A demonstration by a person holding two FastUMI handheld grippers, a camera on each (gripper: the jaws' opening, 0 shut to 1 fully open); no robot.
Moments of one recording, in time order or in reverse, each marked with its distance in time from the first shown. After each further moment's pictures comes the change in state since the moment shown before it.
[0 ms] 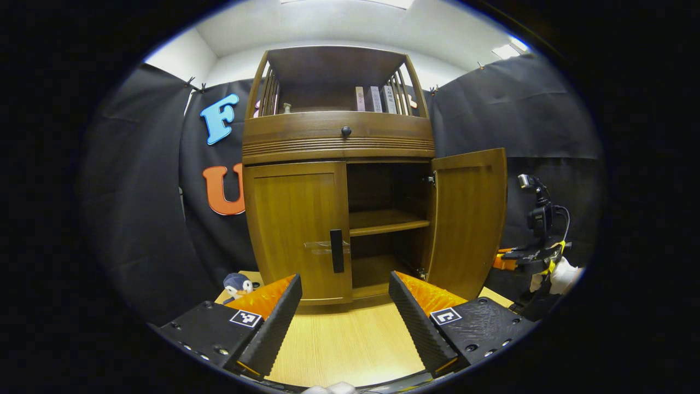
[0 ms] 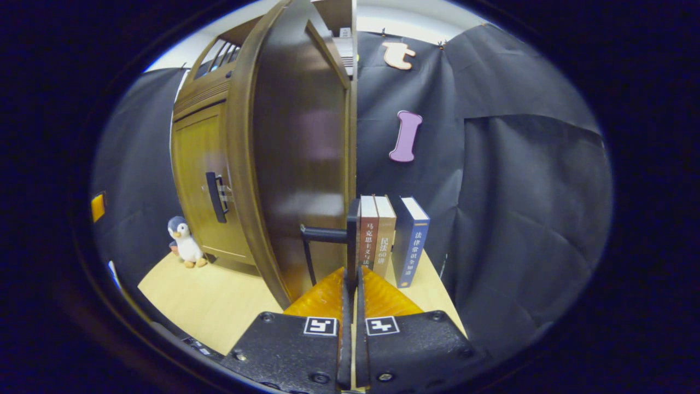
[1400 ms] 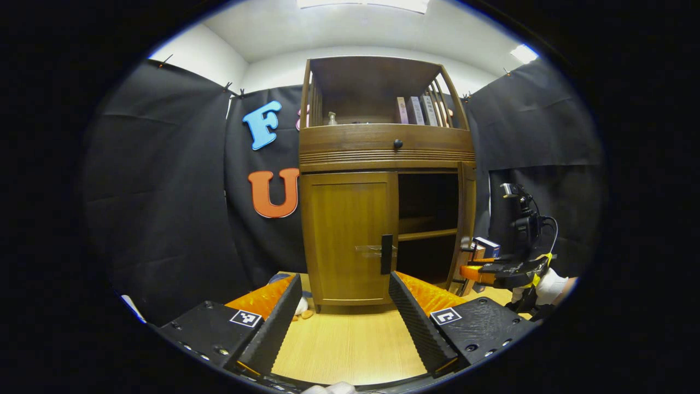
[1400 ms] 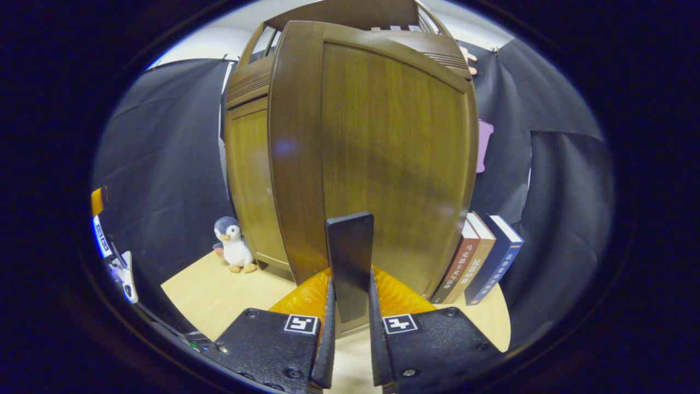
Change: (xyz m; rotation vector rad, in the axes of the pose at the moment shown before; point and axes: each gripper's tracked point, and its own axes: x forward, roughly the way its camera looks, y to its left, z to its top) left arm -0.041 0.069 0.012 -0.021 -0.030 0.179; right arm 0.040 0.157 0.014 -0.112 -0.005 0.235
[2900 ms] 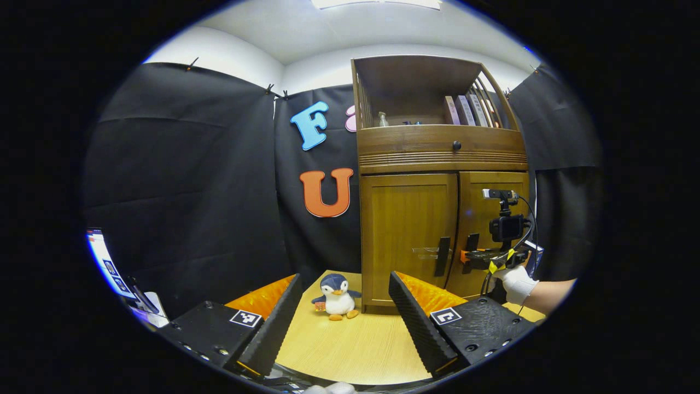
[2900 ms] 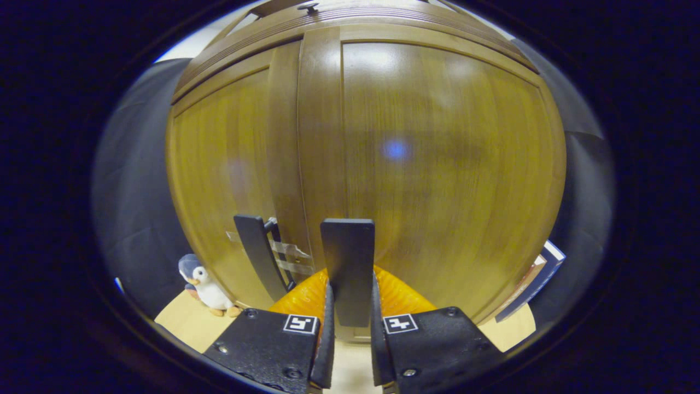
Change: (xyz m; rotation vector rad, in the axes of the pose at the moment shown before) left arm -0.014 0.089 0.003 -0.018 0.014 0.279; right arm 0.165 0.051 0.061 0.075 -0.026 -0.087
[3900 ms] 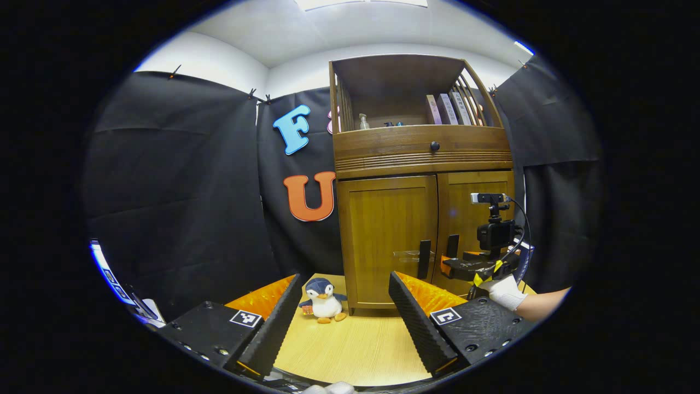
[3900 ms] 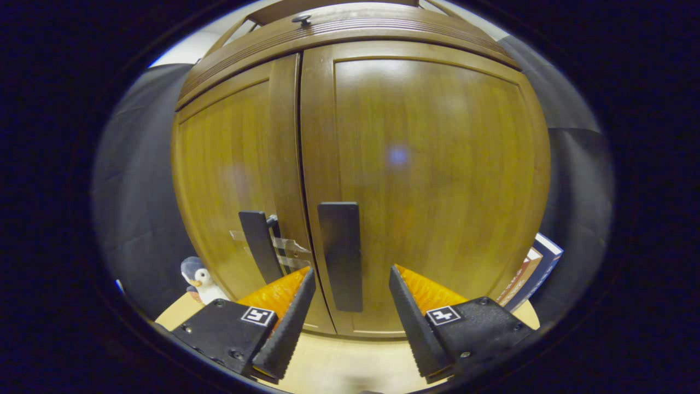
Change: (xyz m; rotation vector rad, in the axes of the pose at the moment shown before) left arm 0.000 -0.039 0.010 0.042 -0.007 -0.049; right arm -0.001 -0.001 0.004 0.018 -0.049 -0.018
